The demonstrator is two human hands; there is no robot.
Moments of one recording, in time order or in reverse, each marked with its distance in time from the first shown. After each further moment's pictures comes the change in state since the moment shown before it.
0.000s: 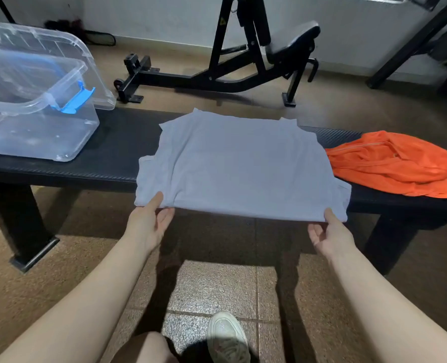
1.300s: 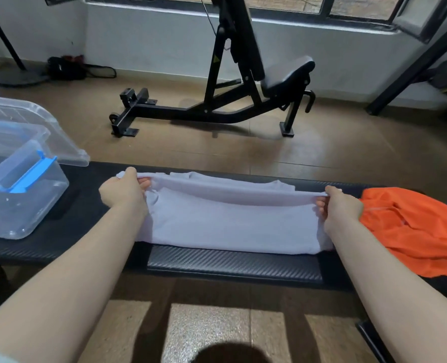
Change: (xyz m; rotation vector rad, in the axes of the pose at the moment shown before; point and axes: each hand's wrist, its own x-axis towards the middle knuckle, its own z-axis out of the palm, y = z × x) left_hand 0.066 0.099 0.142 0.194 0.278 0.416; right_hand 0.086 -0.121 0.127 -0.373 0.042 -0.393
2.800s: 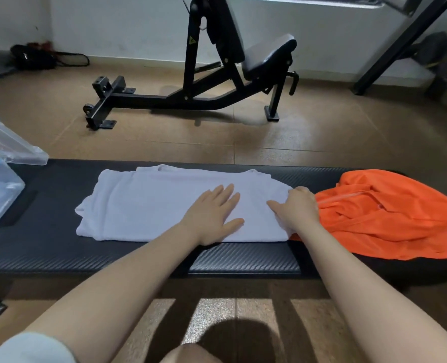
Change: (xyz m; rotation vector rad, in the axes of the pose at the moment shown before) left_hand -0.078 -0.106 0.089 1.662 -1.118 1.125; right_hand 0.003 0.030 0.008 -1.264 -0.241 -0.539
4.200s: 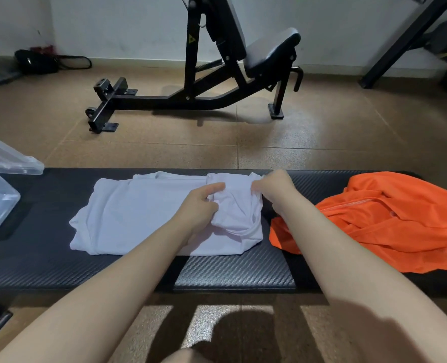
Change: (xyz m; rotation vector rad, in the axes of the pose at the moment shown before) left_hand 0.008 0.006 -0.031 -1.226 0.230 -0.458; right_hand 0.033 -0.054 -0.016 0.614 -0.212 0.185
